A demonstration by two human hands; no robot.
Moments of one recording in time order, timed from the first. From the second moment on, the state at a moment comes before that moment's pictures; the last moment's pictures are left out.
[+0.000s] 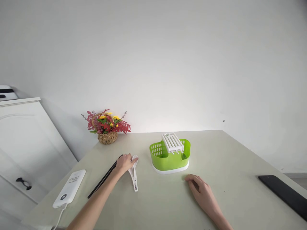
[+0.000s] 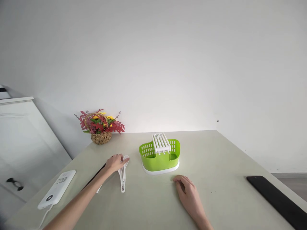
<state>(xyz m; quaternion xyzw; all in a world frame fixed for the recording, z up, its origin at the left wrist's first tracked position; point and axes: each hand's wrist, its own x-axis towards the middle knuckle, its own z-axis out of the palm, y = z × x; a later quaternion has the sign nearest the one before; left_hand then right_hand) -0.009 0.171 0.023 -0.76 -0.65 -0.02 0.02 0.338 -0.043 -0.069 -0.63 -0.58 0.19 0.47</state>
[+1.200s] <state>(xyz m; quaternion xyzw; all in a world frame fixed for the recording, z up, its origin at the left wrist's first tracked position) 0.220 0.072 0.086 -0.87 -0.33 -0.33 0.13 0.337 -0.042 -0.066 -0.63 -0.59 0.20 0.47</state>
